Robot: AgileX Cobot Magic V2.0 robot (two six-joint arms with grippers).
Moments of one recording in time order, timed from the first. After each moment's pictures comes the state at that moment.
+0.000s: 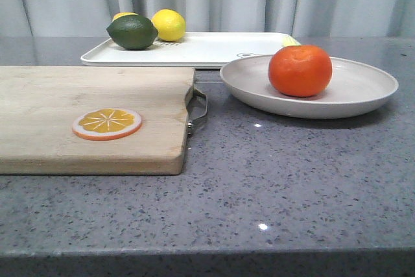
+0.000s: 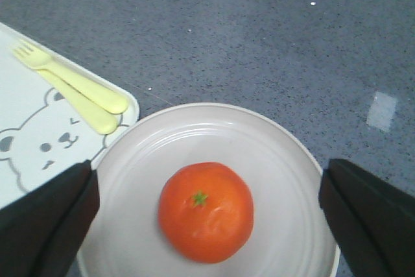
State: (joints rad) left arm -0.70 1.72 -1.56 -0.54 0.53 0.57; right arm 0.10 0.40 -0.71 0.03 0.77 0.06
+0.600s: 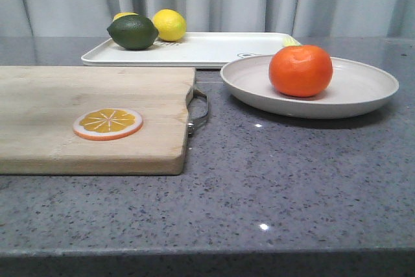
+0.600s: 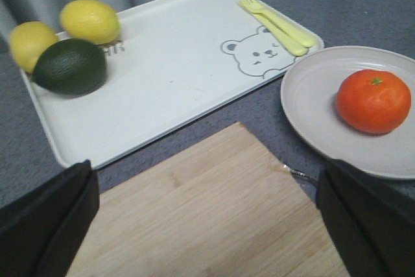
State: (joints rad) left arm -0.36 1.06 -0.90 -0.53 0.39 0.56; right arm 0.10 0.40 -0.71 0.03 0.78 0.06
